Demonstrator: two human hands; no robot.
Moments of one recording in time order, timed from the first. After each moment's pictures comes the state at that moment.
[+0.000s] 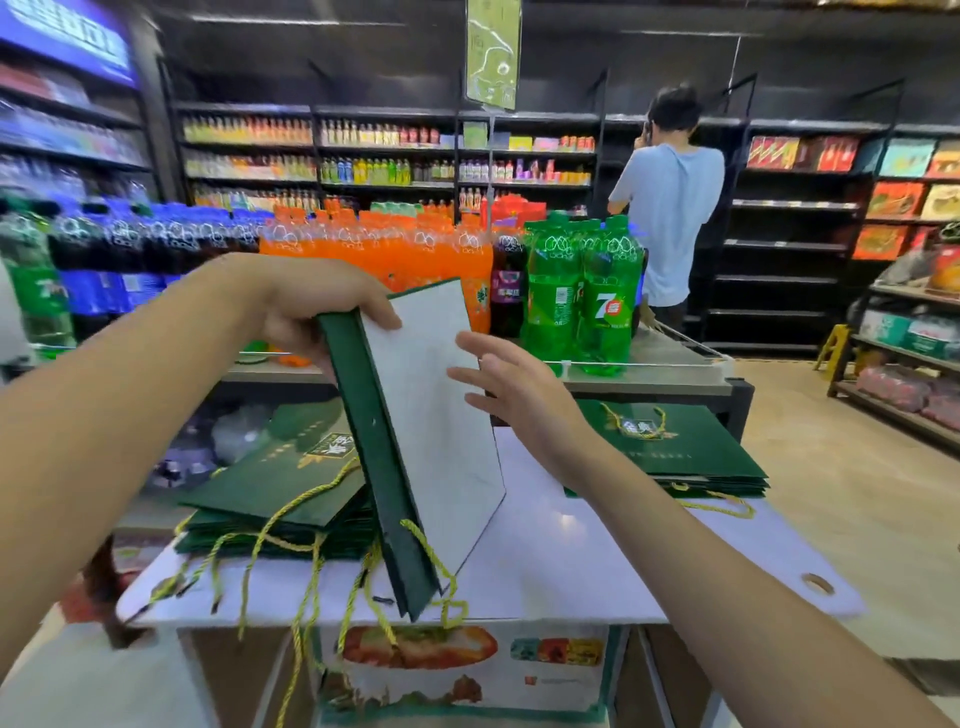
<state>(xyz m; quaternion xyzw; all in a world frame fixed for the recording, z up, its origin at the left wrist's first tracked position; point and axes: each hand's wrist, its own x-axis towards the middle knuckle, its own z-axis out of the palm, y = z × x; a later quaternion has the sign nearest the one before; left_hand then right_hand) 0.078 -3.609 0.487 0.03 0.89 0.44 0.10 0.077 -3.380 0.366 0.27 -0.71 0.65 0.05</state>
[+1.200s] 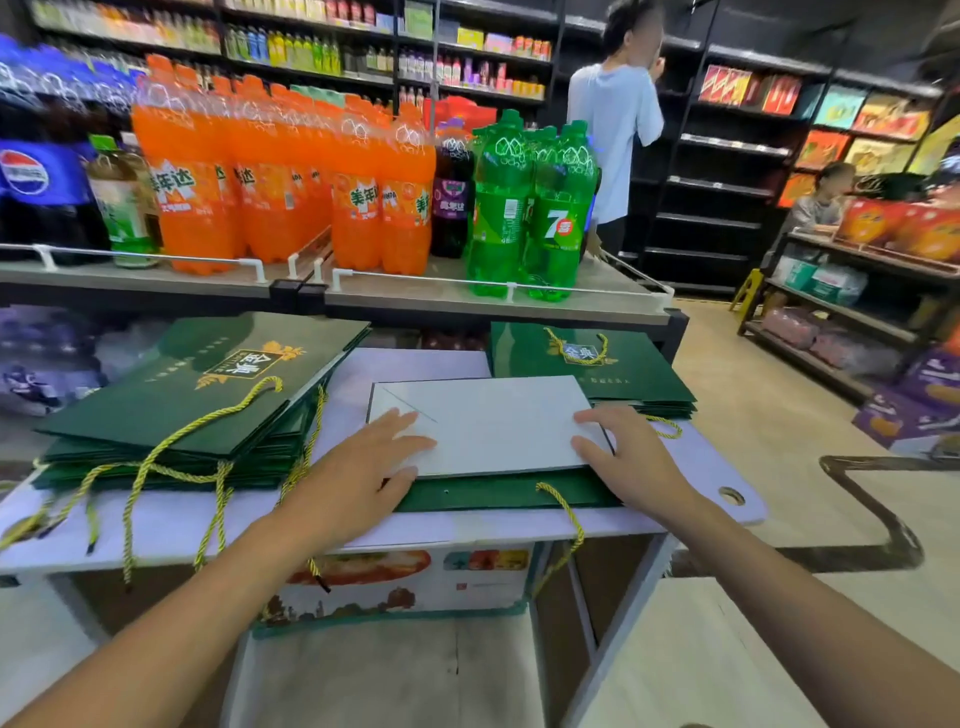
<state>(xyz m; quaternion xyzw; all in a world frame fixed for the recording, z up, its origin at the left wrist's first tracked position) 0.052 -3.551 0.187 0.26 0.93 0.26 -0.08 0.069 -3.192 0.216 0.04 -0.95 0.26 0.17</state>
